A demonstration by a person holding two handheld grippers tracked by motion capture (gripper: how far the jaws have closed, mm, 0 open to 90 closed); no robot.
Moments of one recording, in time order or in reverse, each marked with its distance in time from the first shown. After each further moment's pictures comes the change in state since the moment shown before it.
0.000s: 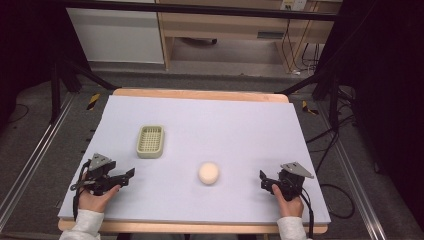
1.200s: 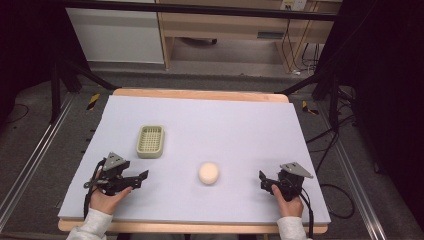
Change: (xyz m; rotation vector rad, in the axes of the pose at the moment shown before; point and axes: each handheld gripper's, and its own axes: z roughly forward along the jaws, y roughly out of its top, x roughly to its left) left arm -0.035 0.013 0.007 -0.006 -0.091 0.065; right arm 0.001 0.000 0.001 0.007 0.004 -0.007
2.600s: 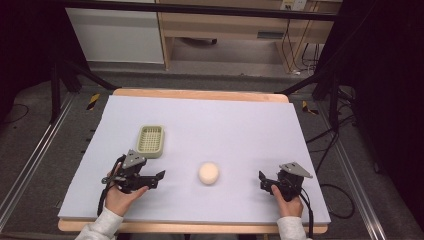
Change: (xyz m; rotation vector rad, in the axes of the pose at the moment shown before) left arm -0.038 0.022 0.016 0.013 -0.073 0.089; right arm 0.001 0.000 0.000 0.004 0.004 -0.006
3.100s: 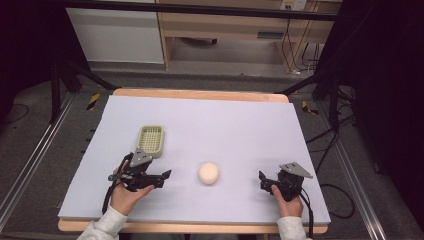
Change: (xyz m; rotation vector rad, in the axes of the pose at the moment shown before) left arm -0.012 0.013 0.005 0.001 -0.021 0.040; right arm 0.000 0.000 0.000 -0.003 -0.002 -0.001
